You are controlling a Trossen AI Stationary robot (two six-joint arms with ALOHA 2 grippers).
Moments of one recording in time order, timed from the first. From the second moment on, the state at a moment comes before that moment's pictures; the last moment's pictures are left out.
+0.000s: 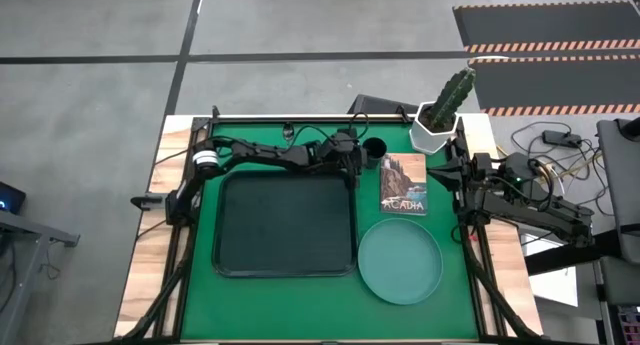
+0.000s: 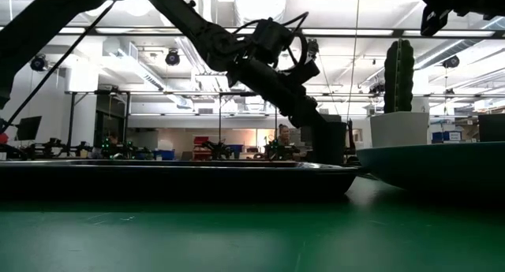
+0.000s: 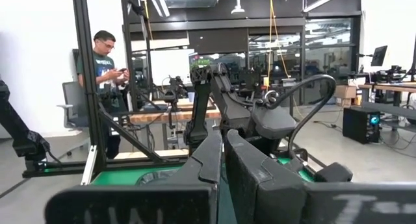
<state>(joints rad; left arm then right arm) 0.25 2.13 1.49 0.22 -0.11 0.49 -0.35 0.13 0.35 0.00 -0.31 0.11</state>
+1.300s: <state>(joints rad) 0.14 1.68 1.45 -0.44 -0.19 0.22 -0.35 0.13 0.35 0.00 -0.31 0.19</state>
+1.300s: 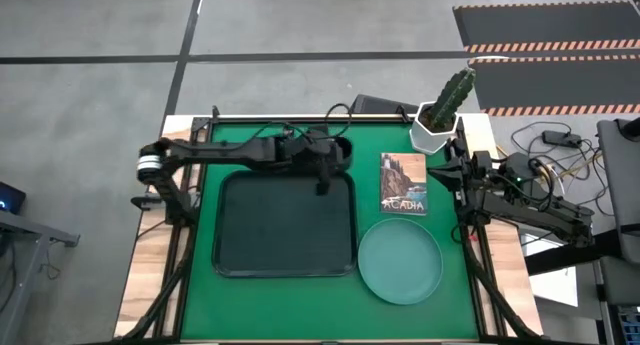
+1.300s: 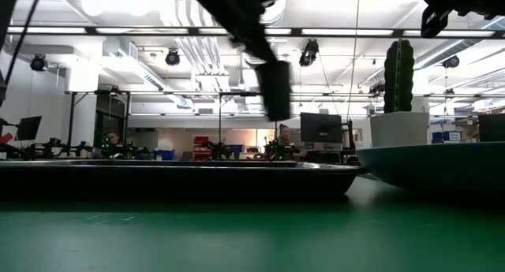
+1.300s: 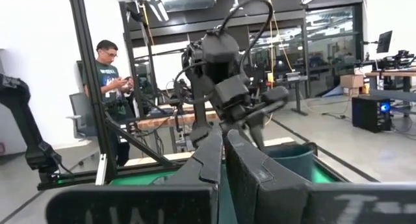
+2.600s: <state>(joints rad) 0.10 1.10 0.78 -0.88 -0.35 -0.52 -0.35 0.13 0.35 -0.02 -0.31 0.18</state>
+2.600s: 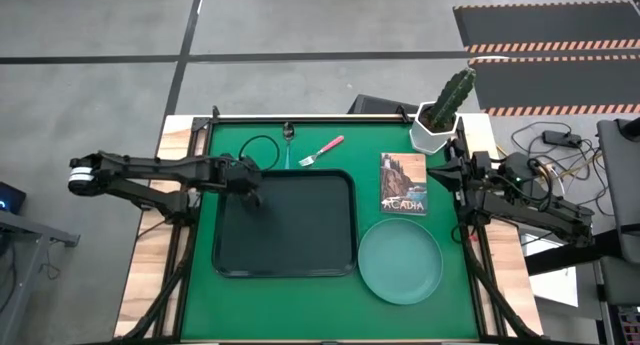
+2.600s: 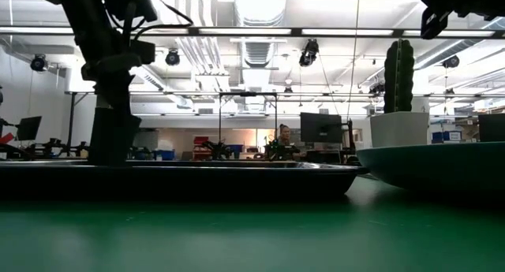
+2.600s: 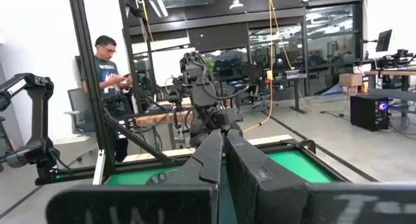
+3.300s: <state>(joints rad) 0.10 1.06 0.78 -0.93 -0.31 -0.62 -0.35 0.13 0.35 -0.03 -0.31 0.18</state>
